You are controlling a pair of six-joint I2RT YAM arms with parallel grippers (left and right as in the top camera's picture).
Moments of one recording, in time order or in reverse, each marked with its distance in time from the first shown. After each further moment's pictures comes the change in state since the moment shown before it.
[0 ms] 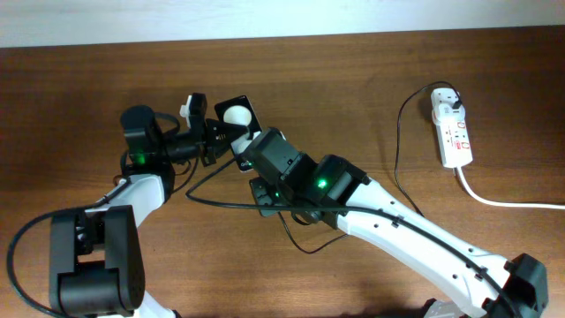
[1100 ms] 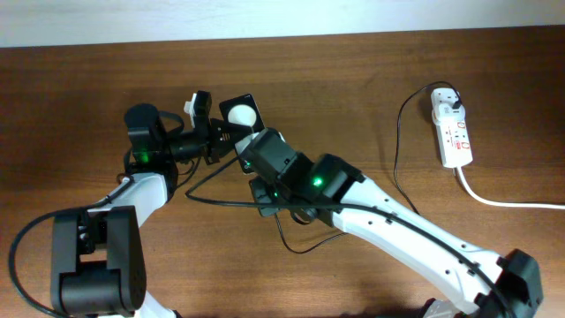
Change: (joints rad) left arm -0.019 0.000 0.010 0.000 0.009 0.071; right arm 0.001 0.025 -0.004 -0.006 0.005 -0.006
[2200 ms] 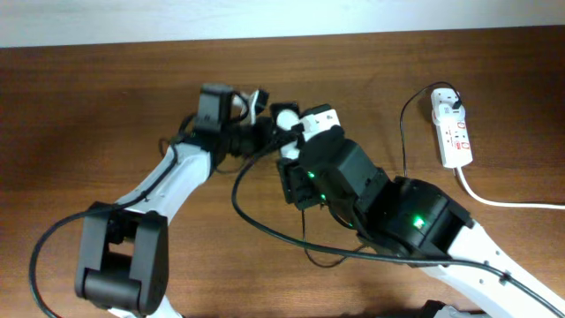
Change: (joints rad) left arm -0.307 0.039 0.365 -0.890 -0.523 0.740; right arm -0.008 -0.331 0.021 -0.009 0.214 -0.039
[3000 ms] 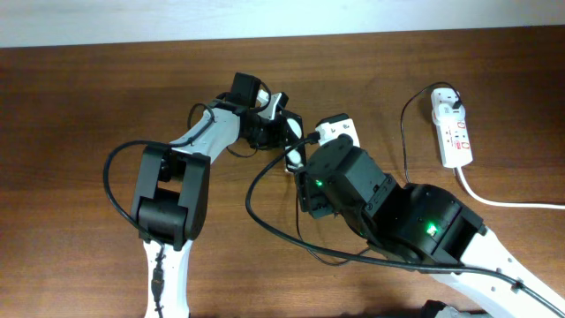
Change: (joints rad) left arm -0.031 0.452 0.389 -0.304 -0.143 0.258; right arm 0.000 -0.026 0.000 -0.128 0.048 0.049
